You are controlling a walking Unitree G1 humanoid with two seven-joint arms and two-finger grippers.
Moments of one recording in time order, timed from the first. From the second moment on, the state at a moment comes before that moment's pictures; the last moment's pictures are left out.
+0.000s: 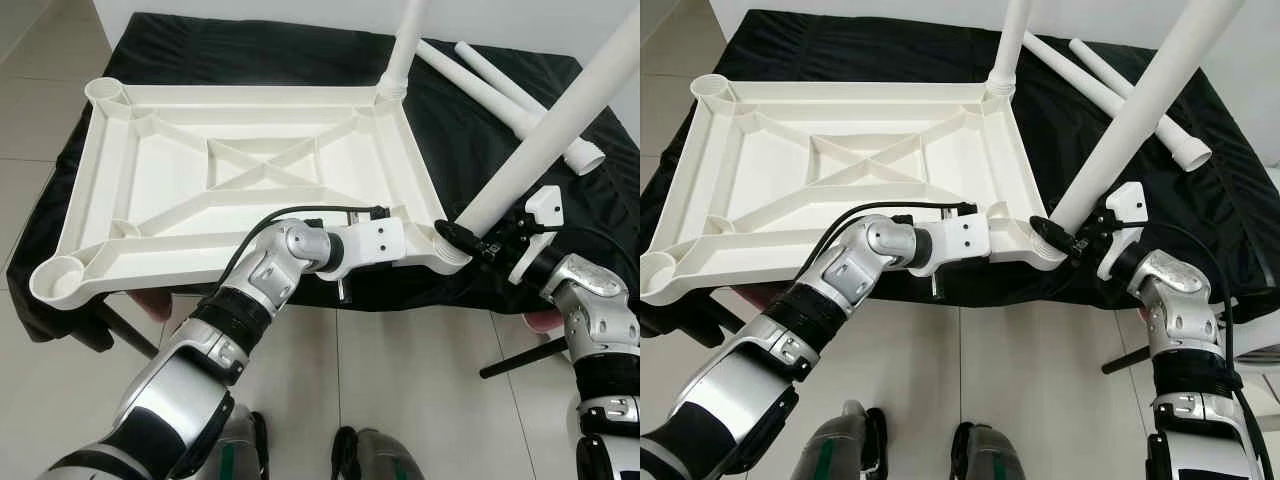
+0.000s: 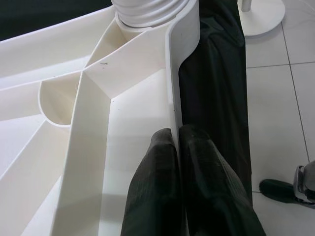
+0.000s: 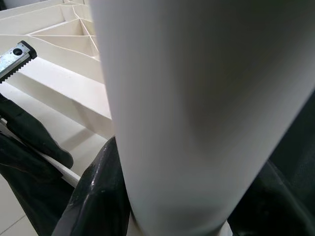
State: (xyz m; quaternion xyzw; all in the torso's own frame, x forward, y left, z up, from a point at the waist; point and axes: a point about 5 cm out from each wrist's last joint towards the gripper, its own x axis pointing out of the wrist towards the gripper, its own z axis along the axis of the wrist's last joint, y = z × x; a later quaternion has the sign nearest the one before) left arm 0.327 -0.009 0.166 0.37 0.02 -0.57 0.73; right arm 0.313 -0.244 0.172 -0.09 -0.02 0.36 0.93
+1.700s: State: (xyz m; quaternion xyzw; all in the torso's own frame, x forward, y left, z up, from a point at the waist) left arm 0.327 -0.008 0.166 0.37 0.01 -0.58 0.73; right arm 0.283 -0.167 0.164 0.05 -0.03 -0.11 0.99
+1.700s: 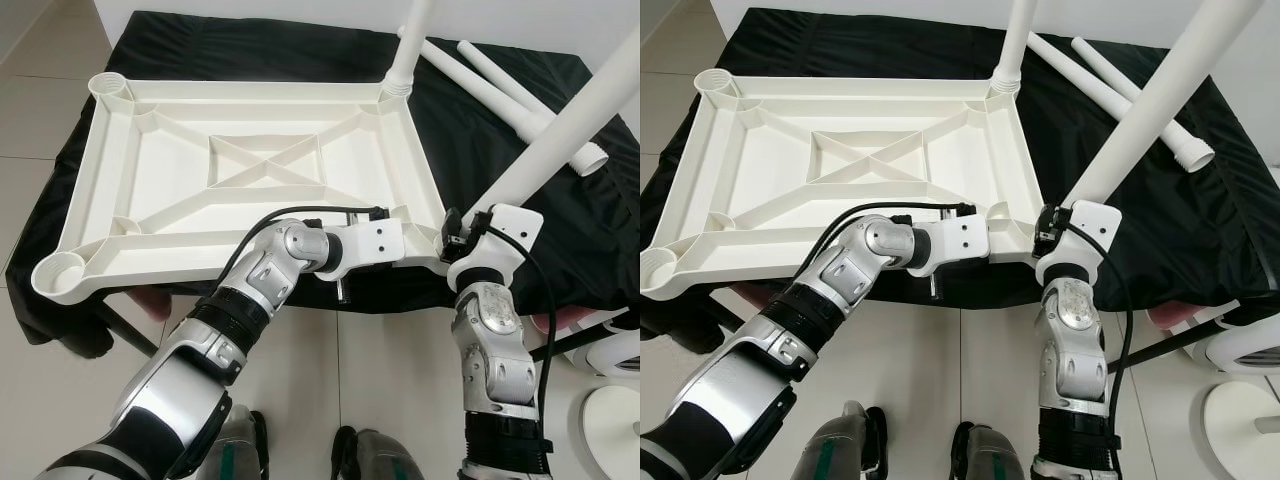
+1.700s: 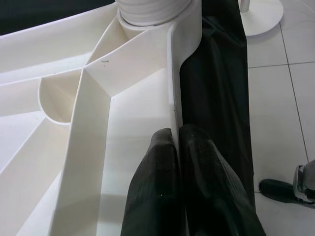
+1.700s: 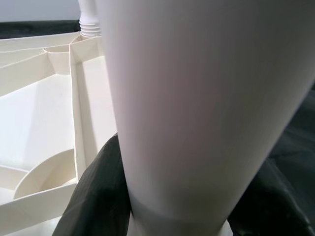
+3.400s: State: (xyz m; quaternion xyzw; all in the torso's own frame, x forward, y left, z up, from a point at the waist) left arm 0.325 -0.012 0.165 0.37 0.01 -0.58 0.73; right arm 0.298 -0.248 0.163 -0.06 -0.02 0.33 0.94
